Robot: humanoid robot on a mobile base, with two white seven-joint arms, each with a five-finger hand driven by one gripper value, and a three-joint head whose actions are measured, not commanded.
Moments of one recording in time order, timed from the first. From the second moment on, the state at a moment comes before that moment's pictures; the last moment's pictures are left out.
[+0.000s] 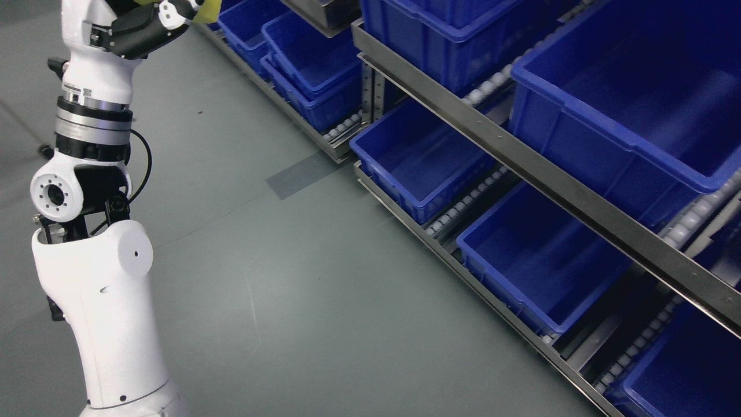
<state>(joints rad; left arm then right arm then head) -0.71 0.00 0.17 -1.63 0.24 -0.16 -0.50 0.05 0.00 0.00 0.00 0.00 -0.02 0.00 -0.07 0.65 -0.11</state>
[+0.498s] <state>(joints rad) -0.71 0.00 0.09 -1.62 0.24 -0.13 -0.49 0.05 0.00 0.00 0.00 0.00 -0.02 0.00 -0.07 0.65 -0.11</state>
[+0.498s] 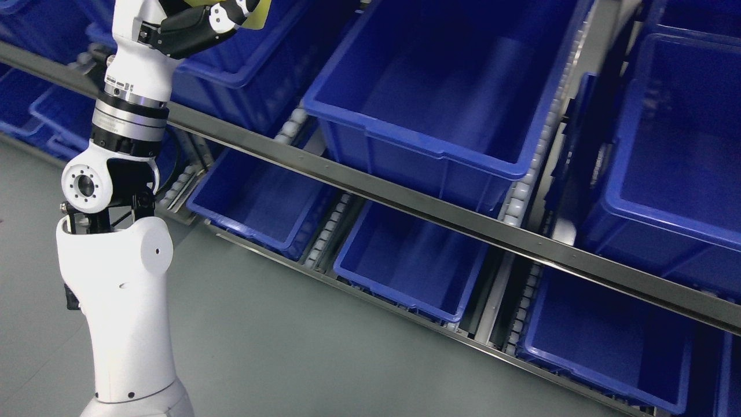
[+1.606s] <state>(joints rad) -0.97 0.00 0.01 -1.42 0.26 0.55 -0.11 0.05 0.00 0.00 0.00 0.00 -0.02 0.00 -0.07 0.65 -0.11</state>
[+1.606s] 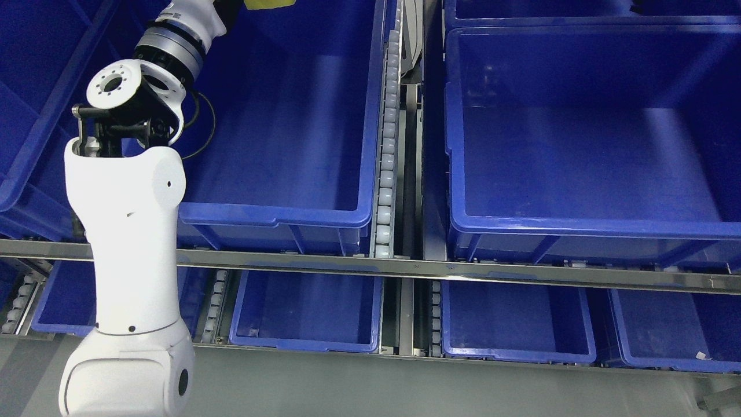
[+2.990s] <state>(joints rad) -1.08 0.00 -0.10 -0.76 0.07 0.60 -0.06 0.05 0.00 0.00 0.00 0.00 -0.02 0.00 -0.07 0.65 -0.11</state>
